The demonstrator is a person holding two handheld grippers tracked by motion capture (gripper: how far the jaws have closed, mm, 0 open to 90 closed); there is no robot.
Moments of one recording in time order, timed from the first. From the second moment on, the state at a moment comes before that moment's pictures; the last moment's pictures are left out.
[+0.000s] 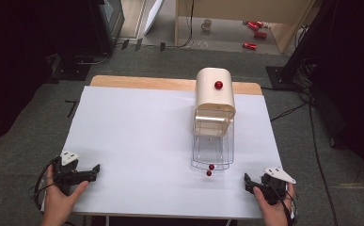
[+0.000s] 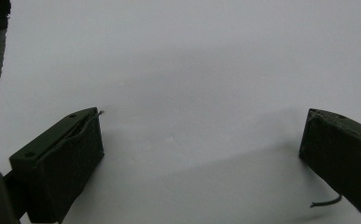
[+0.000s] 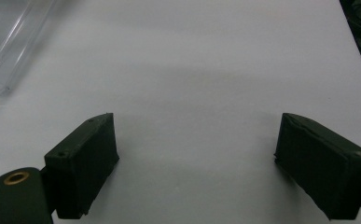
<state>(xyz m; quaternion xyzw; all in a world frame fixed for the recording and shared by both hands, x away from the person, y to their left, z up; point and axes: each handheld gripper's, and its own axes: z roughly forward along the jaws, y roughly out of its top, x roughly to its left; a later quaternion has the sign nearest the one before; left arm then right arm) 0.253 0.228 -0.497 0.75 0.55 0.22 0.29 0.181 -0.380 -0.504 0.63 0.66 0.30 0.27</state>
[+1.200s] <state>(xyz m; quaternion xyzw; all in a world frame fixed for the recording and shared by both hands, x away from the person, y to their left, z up) 0.253 0.228 -0.497 0.75 0.54 0.22 0.29 0.165 -0.298 -0.467 0.59 0.66 0.40 0.23</state>
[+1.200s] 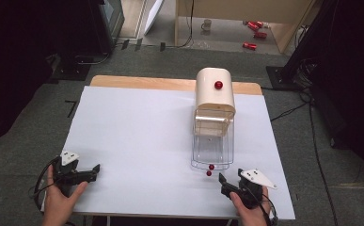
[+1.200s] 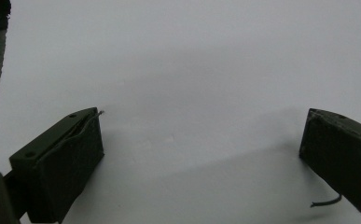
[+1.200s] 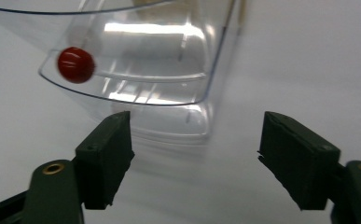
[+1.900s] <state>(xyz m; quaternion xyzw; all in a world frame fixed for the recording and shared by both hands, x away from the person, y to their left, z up) 0.253 0.228 -0.497 0.75 0.54 0.22 0.29 0.163 -0.253 -0.453 0.55 0.67 0.43 0.23</state>
